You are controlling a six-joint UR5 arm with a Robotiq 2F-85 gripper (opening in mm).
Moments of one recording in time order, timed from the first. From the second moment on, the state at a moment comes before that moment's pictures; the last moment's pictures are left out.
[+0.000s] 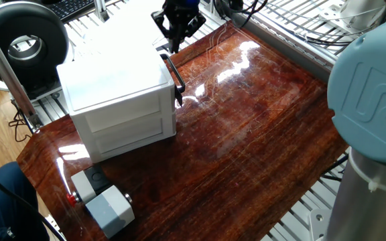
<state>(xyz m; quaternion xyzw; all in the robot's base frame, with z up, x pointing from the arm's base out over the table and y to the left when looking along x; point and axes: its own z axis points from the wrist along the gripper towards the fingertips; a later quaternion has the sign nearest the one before) 0.614 0.044 0.203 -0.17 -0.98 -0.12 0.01</state>
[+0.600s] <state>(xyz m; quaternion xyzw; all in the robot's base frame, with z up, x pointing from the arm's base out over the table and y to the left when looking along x) 0.618 0.039 0.190 -0.15 -0.98 -0.12 0.00</state>
